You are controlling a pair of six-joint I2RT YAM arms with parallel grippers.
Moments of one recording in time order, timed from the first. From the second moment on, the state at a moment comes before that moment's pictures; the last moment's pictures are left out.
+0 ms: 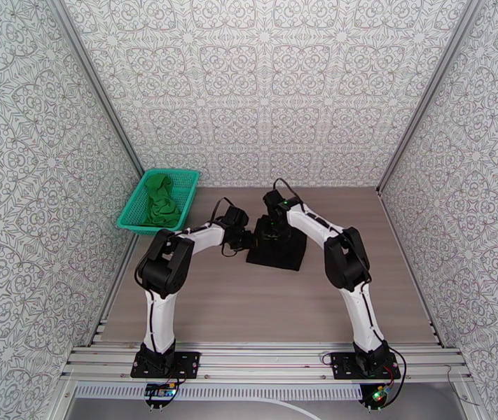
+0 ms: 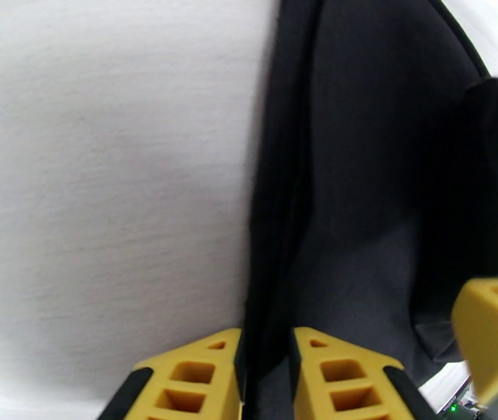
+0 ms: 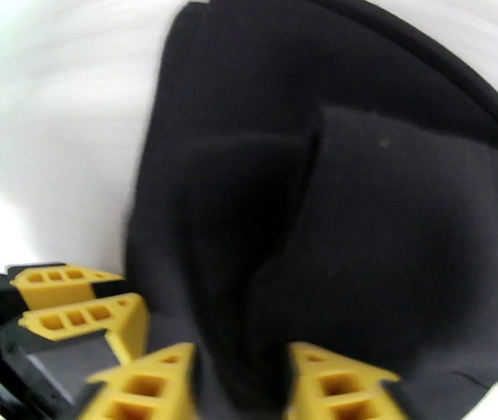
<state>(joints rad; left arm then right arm) -0.44 2.09 1.37 -0.34 0.34 -0.55 0.54 2.27 1.96 -0.91 -0.12 0.53</state>
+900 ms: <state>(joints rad) -0.49 2.00 1.30 -0.43 0.33 -0.54 0.48 1.87 1.57 -0.69 -0.17 0.49</state>
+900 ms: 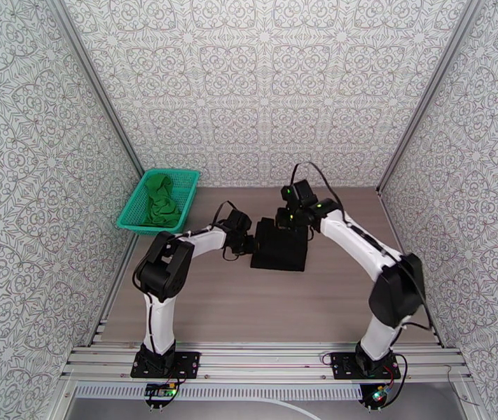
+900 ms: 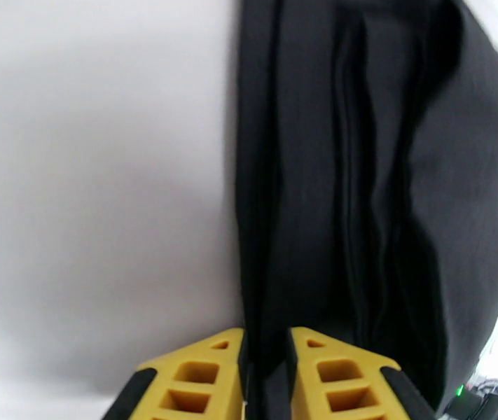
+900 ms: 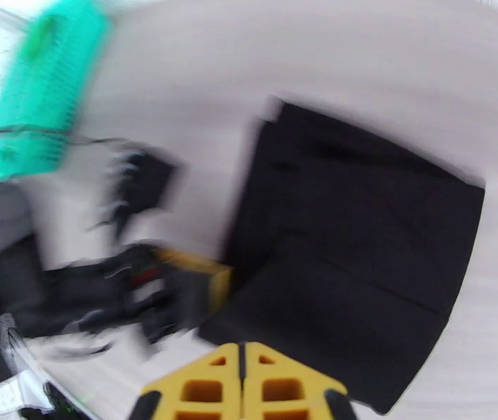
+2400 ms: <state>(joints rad) -0.81 2.09 1.47 -0.64 0.06 -0.61 0.38 1.41 1.18 -0.71 -0.01 0.42</state>
